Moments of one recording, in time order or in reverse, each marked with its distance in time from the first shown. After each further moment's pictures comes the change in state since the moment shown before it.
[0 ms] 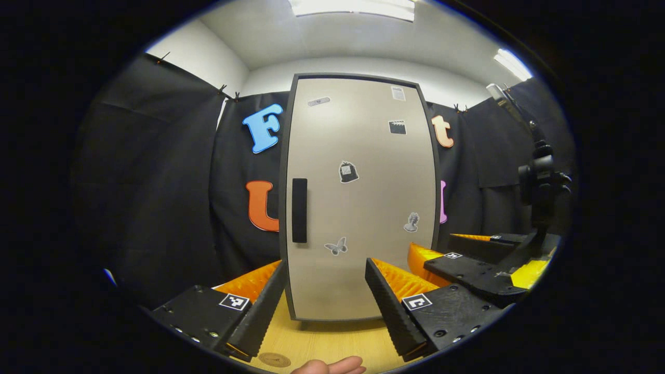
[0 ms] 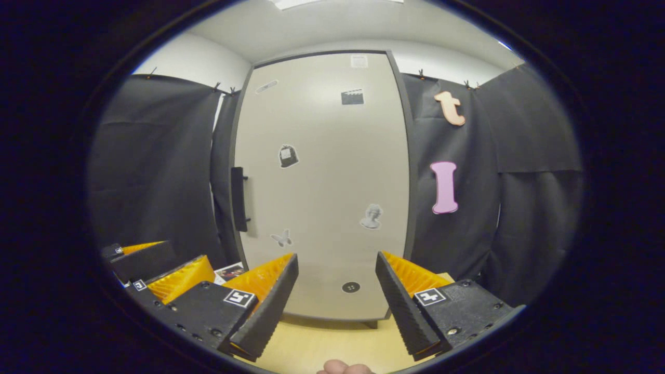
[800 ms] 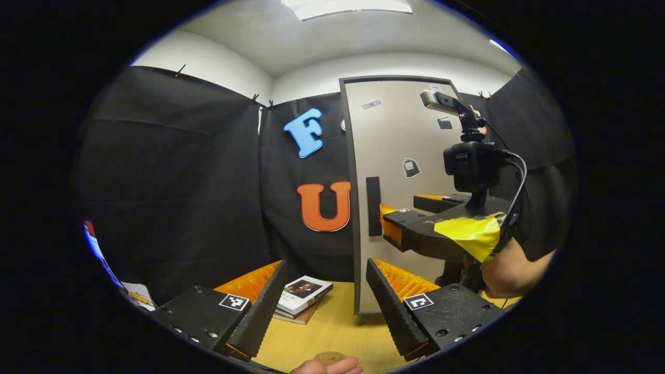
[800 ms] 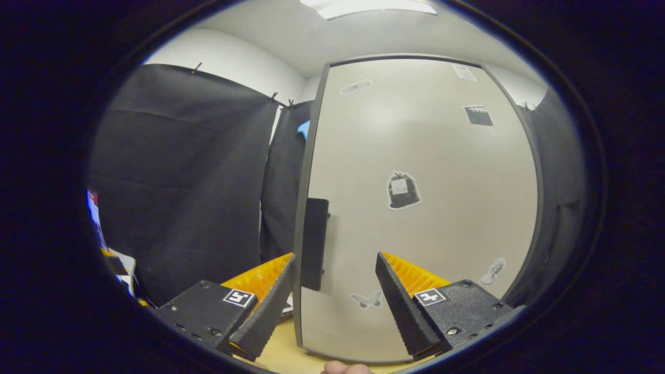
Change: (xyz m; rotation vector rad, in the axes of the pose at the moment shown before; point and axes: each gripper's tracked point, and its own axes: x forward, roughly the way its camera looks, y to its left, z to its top) left arm -0.053 0.123 -0.010 0.100 0.041 0.286; right arm 0.115 0.154 0.044 -0.117 -0.159 0.291
